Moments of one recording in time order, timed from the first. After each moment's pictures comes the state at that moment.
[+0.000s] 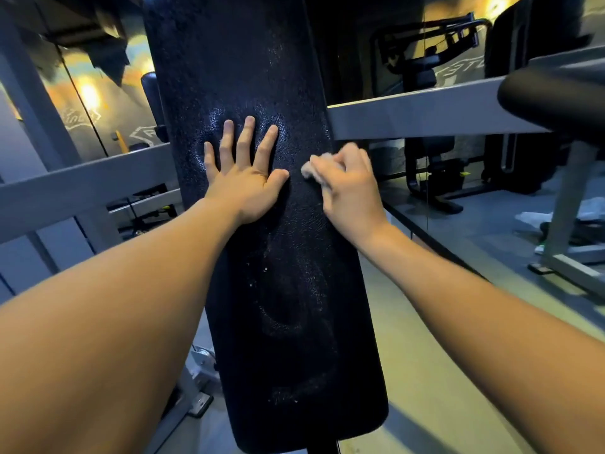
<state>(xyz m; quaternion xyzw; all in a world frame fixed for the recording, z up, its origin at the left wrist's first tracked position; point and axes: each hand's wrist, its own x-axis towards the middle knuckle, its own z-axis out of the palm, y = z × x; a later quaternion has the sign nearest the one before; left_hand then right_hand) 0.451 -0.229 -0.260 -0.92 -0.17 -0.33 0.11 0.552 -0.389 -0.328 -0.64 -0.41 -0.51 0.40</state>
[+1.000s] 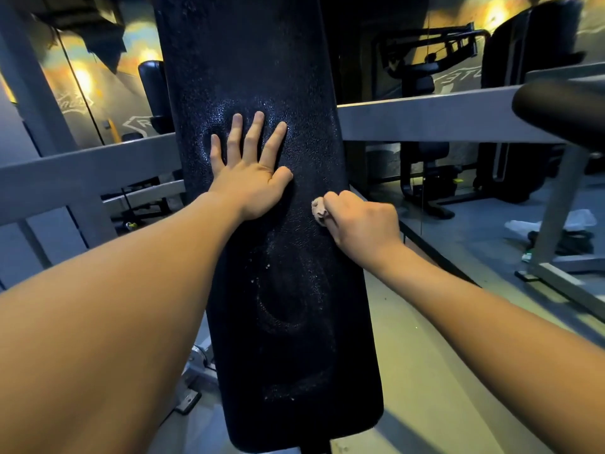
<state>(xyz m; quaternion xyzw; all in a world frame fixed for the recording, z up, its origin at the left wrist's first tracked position) 0.447 -0.227 -0.260 -0.93 -0.15 -0.33 0.10 0.541 -0.409 -0.362 -0.72 -0.42 -0.51 0.20</state>
